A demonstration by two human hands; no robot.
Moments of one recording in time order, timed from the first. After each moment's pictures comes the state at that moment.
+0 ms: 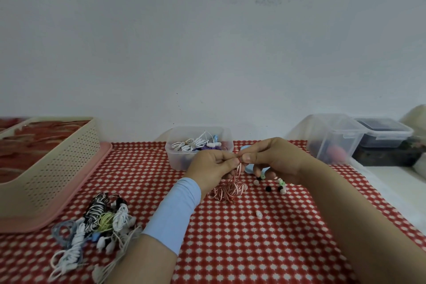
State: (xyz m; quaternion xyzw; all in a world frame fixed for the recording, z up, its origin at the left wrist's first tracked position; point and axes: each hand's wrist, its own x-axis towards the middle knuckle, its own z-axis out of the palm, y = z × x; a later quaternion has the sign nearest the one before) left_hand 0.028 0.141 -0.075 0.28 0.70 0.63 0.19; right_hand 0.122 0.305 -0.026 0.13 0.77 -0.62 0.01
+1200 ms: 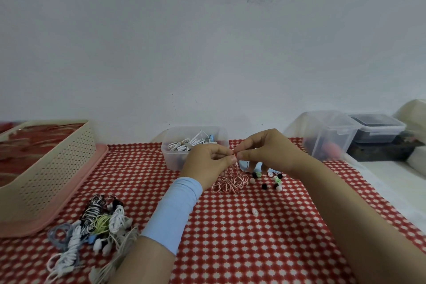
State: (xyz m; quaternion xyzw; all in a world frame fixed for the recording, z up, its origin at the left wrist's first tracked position) left_hand 0.039 0.138 -0.056 0.30 0.77 0.56 0.09; right_hand 0.125 0.303 -0.021 0.09 0.87 -0.48 -0.08
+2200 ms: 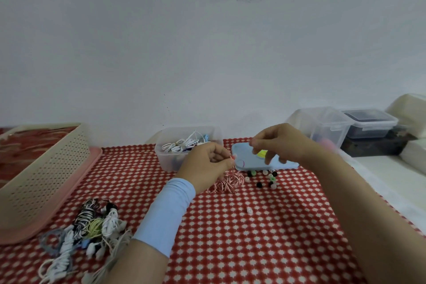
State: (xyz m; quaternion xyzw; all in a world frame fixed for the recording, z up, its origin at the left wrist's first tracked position) left_hand 0.046 0.141 -0.051 0.33 0.76 0.54 0.14; right_hand 0.135 0.342 -0.017 0.19 0.88 -0.43 -0.08
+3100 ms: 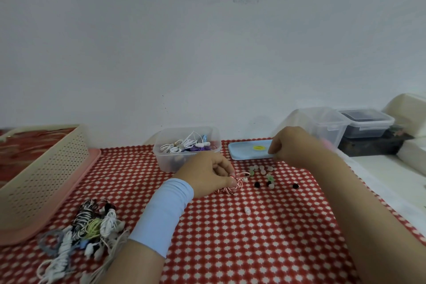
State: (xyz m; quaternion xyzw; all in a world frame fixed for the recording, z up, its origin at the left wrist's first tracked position) left_hand 0.048 0.135 -0.047 0.39 0.83 0.36 0.16; right_hand 0.136 0.364 -0.024 0.26 0.96 -0.11 -0.05
